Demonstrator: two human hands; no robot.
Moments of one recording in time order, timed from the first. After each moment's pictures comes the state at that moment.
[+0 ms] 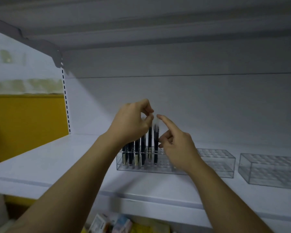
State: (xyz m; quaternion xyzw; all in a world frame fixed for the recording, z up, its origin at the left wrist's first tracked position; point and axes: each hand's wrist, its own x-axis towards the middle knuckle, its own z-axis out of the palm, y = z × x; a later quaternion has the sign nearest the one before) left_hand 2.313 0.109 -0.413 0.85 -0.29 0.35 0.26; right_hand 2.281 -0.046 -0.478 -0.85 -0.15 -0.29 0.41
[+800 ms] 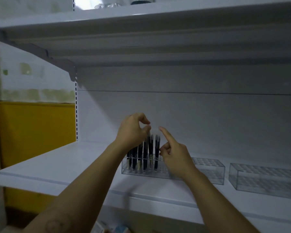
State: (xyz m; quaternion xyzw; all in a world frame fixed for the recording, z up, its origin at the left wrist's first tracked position) left_hand 2.303 0.116 -0.413 0.85 -0.22 0.32 0.35; right_hand 2.276 -0.043 -0.478 -0.87 -0.15 -0.29 0.37
